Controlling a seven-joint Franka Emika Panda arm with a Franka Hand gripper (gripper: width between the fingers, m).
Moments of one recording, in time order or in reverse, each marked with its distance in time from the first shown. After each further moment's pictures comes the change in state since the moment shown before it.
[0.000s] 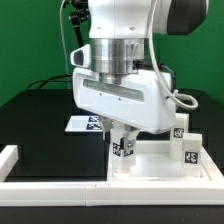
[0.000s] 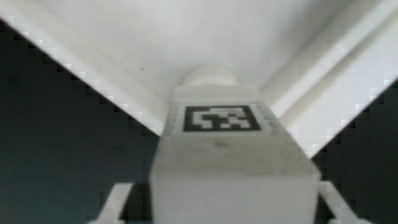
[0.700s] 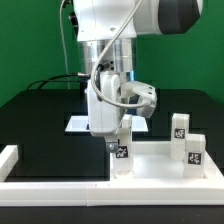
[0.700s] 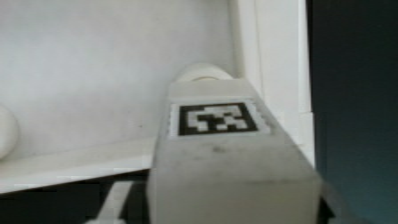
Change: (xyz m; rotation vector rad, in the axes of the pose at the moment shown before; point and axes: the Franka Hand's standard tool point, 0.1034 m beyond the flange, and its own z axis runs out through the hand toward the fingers) arm 0.004 0.005 0.003 0.061 -0.060 0.669
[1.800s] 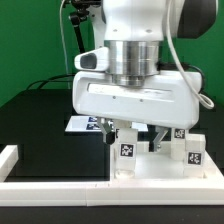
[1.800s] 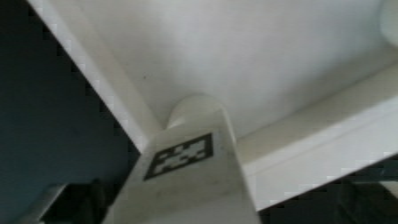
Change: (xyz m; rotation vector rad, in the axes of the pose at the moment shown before) arm -0.029 0.006 0.004 -0.081 0.061 -1.345
